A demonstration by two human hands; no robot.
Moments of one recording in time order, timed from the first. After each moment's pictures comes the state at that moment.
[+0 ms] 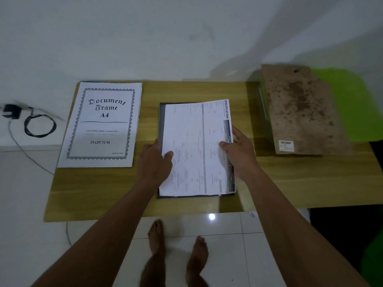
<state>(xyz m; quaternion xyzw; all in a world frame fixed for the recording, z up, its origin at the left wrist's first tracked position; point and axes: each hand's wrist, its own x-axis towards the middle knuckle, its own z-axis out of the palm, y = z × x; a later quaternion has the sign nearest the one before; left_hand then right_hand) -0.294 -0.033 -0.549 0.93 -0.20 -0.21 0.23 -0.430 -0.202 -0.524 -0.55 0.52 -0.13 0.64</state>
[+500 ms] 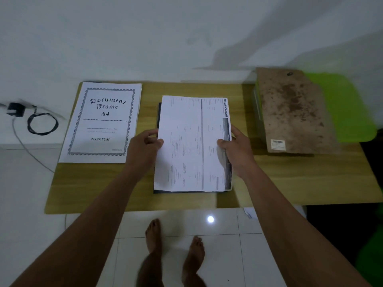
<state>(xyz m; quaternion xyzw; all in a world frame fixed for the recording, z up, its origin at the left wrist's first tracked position) -0.279 -0.022 -0.508 0.81 -0.12 -0.29 0.49 -0.440 -0.206 -0.509 -0.57 0.50 -0.12 0.64</state>
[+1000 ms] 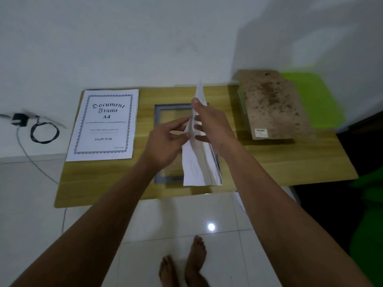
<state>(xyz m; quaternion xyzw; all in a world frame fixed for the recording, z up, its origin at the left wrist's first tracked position) -0.347 -0.029 -0.425 0.71 -0.31 -0.32 0.55 -0.420 -0.154 -0.411 -0.60 0.43 -0.12 0.66</state>
